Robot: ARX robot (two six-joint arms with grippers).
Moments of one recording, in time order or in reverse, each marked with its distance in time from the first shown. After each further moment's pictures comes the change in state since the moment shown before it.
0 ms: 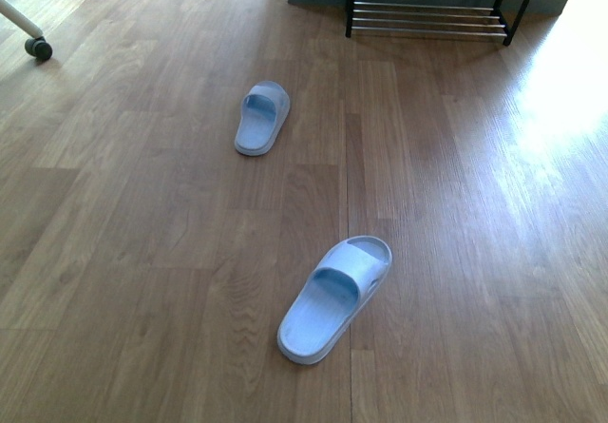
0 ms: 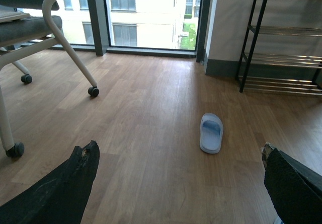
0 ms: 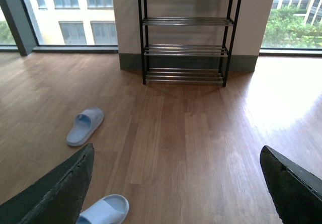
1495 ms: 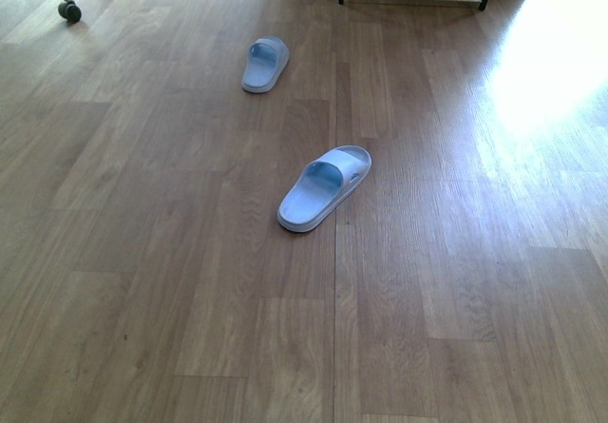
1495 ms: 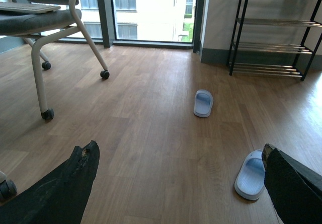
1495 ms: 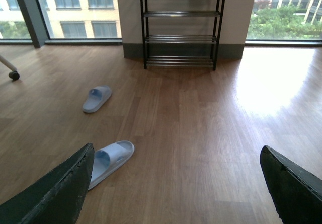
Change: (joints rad) left arm 0.000 0.000 0.000 0.000 0.001 0.000; right arm 0.000 0.000 0.000 0.000 0.004 0.000
